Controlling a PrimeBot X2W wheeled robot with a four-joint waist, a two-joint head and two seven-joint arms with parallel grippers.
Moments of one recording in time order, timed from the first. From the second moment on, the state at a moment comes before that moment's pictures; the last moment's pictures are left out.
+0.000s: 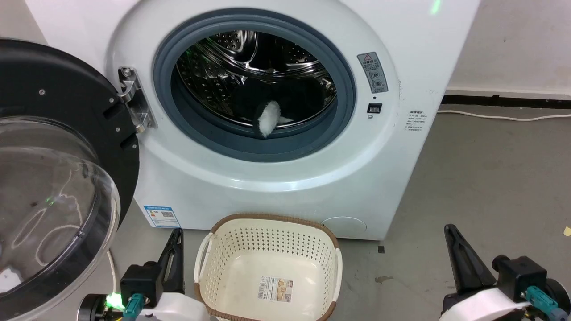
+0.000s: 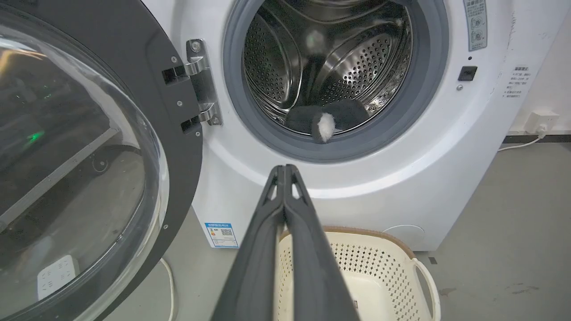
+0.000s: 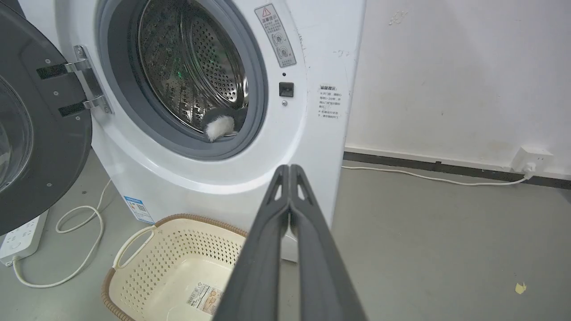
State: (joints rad) left arm 0.03 0.07 -0.05 0.03 -0.06 0.02 -0.11; right arm 0.04 -0.05 -0.01 0.01 0.07 0.13 -0.11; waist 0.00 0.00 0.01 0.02
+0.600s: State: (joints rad) left arm 0.02 0.06 -0.03 0.02 -0.04 0.02 -0.07; right arm 0.03 -0.05 0.00 0.01 0.05 0.13 -0.07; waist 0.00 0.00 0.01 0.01
